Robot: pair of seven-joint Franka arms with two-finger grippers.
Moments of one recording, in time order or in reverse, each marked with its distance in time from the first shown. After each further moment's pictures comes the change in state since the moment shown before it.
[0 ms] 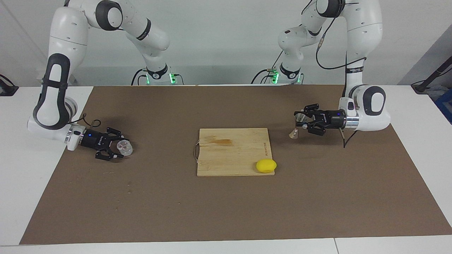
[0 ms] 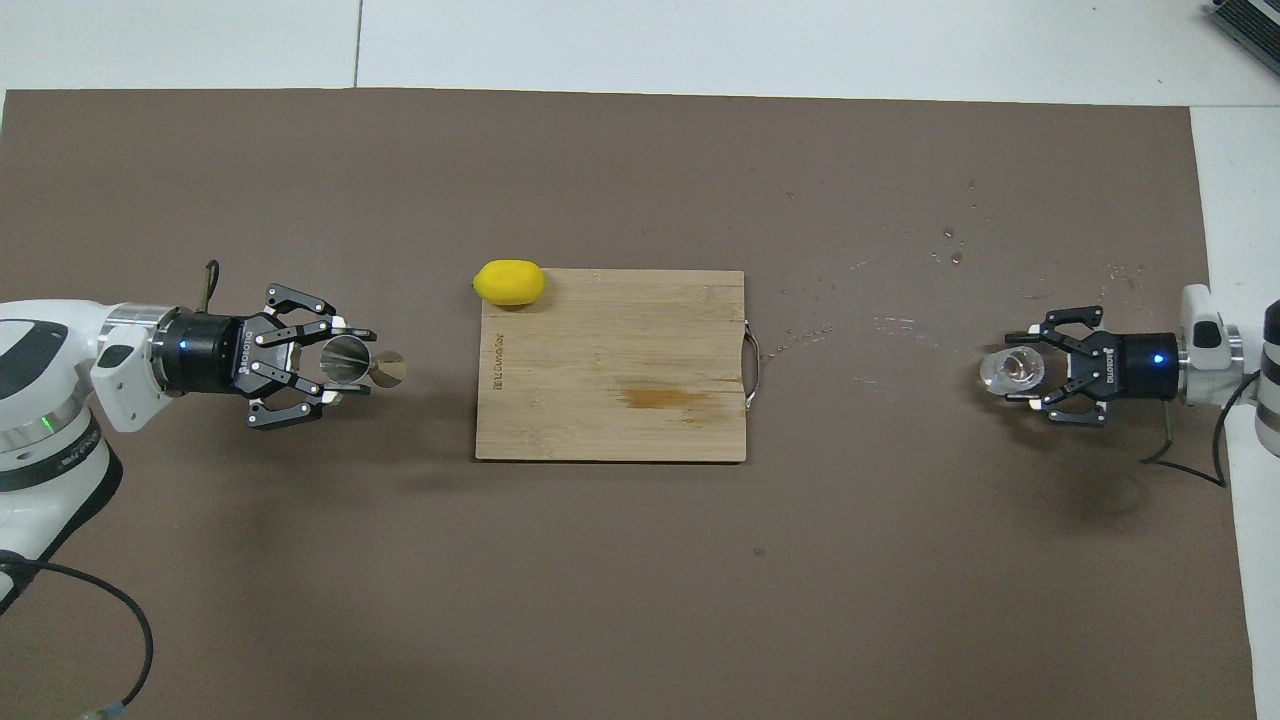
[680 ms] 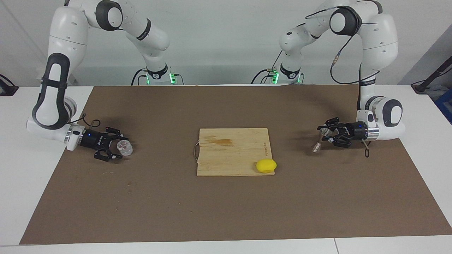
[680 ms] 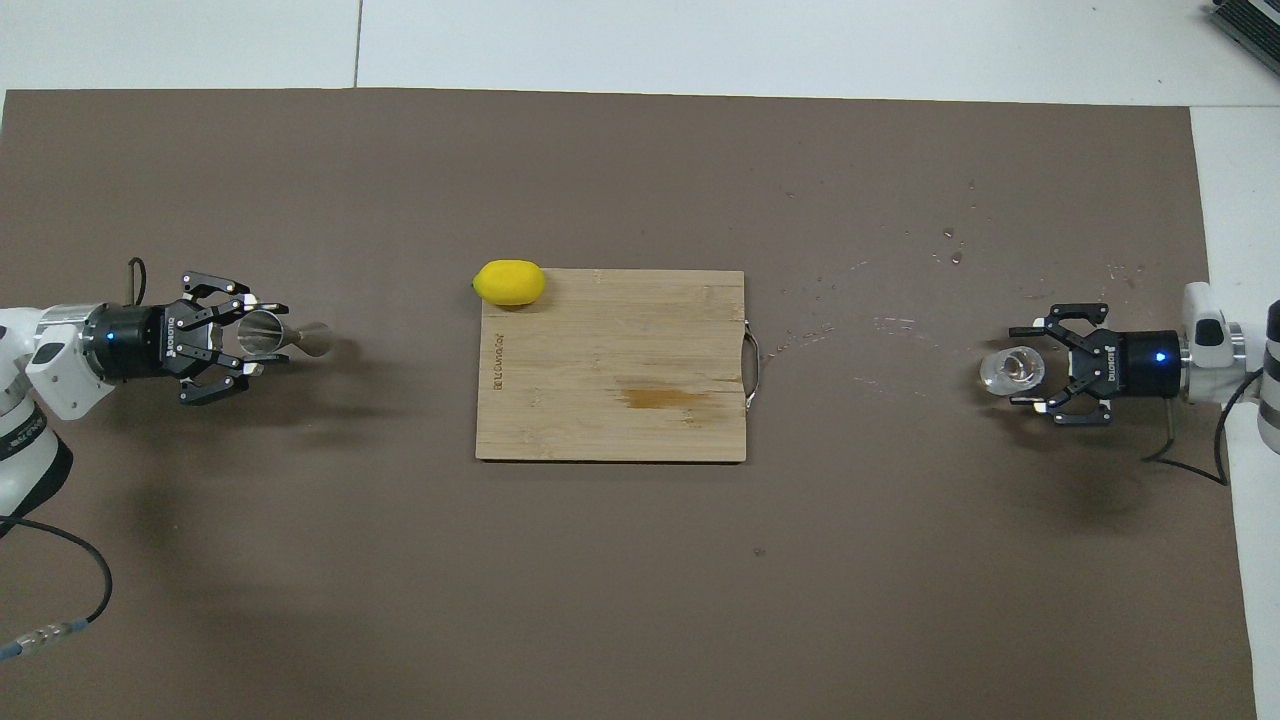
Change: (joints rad) left arm 0.175 0.225 0.000 0.192 0.046 -0.089 0.100; right arm 0.000 -0.001 0.000 0.007 0.000 -0.006 0.000
